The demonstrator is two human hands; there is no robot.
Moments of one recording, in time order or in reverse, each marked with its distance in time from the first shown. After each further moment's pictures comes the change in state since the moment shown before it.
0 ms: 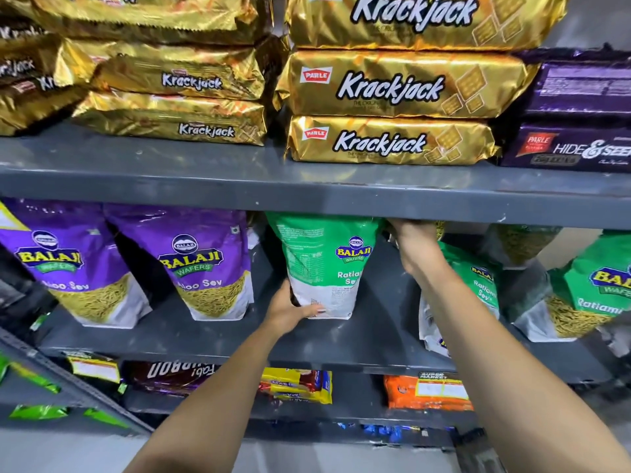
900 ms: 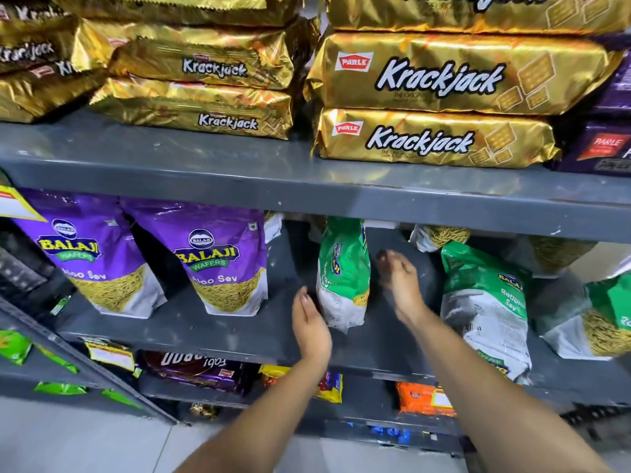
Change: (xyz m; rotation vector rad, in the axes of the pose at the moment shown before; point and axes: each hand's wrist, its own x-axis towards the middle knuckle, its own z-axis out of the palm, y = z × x) left_hand -0.032 0.010 0.055 -0.499 0.570 -0.160; right_hand -0.019 0.108 -0.010 -0.173 0.021 0.337
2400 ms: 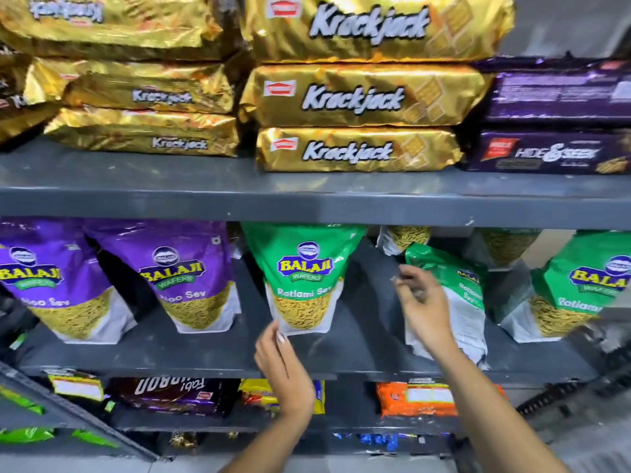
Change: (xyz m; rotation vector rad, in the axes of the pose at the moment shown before) left_hand -0.060 -0.013 -0.031 0.184 0.148 0.437; right_hand -0.069 -0.032 -0.078 -0.459 0.147 -0.319
